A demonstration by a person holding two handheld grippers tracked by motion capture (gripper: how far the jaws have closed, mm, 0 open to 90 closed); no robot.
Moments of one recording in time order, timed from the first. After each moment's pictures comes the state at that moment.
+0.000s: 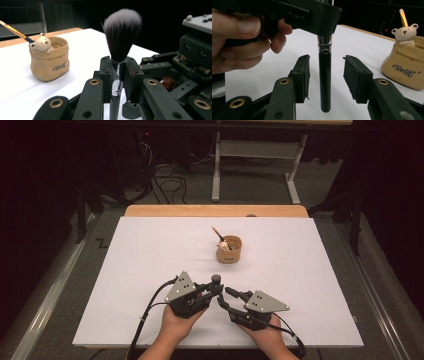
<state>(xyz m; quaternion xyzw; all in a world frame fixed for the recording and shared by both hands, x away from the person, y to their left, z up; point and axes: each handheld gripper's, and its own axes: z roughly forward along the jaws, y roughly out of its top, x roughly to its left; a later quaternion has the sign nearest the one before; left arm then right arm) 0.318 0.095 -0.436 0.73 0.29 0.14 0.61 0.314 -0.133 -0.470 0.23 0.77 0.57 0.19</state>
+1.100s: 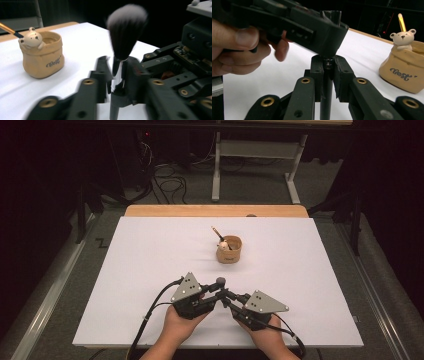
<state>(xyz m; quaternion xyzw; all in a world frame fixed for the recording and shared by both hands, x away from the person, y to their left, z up) 0.320 0.087 -0.438 0.74 0.29 0.12 0.60 0.312 -0.131 -0.465 0.22 0.77 0.57 0.20</state>
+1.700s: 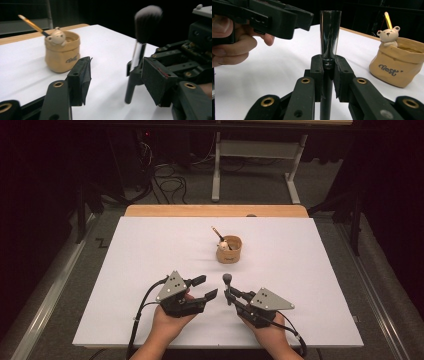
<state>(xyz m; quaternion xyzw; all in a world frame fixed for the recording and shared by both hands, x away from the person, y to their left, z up) 0.318 0.120 -0.438 0.73 0.31 0.15 0.59 0.318 -0.143 -0.465 0.24 0.76 0.57 0.21</state>
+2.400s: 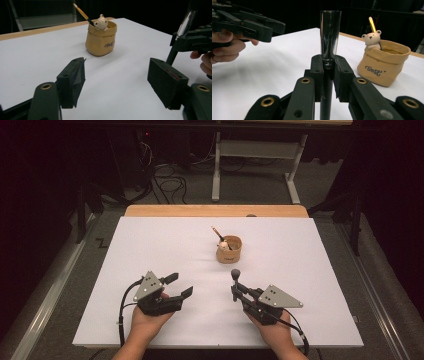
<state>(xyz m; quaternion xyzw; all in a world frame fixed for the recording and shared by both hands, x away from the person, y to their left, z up) 0.318 0.175 -0.451 0.72 0.36 0.20 0.56 0.322 -0.157 -0.458 0.26 0.74 0.58 0.22</state>
